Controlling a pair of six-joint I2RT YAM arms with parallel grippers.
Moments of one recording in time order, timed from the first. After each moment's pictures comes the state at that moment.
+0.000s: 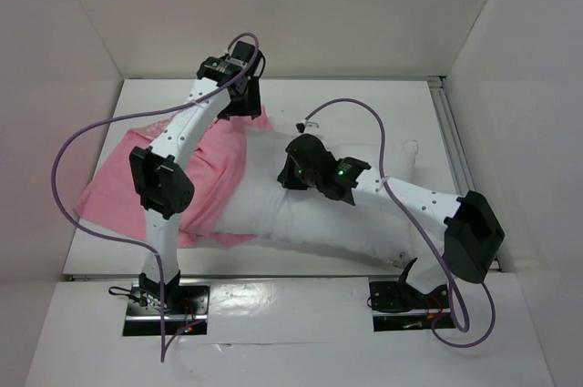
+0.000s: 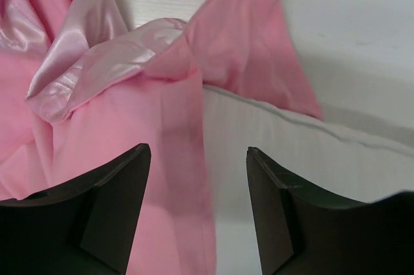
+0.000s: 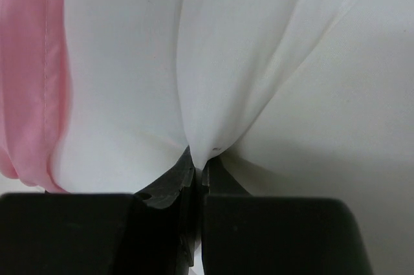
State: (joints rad) left arm -0.41 2.06 2.24 -1.22 -0.27 -0.48; right arm 0.88 1.48 1.11 -0.33 0.19 0.80
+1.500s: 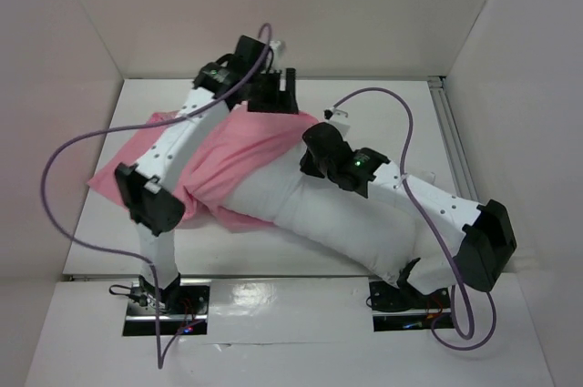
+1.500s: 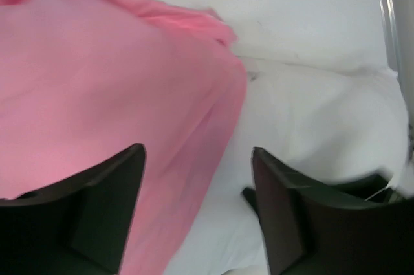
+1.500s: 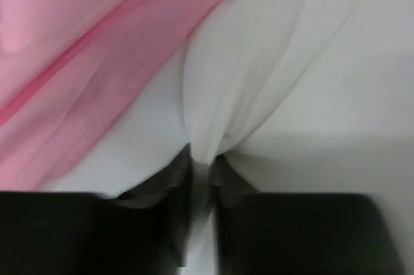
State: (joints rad) left arm -0.53 1.98 2.20 -0.98 0.16 -0.39; right arm 0.81 1.40 1.16 -0.47 0.38 0.87
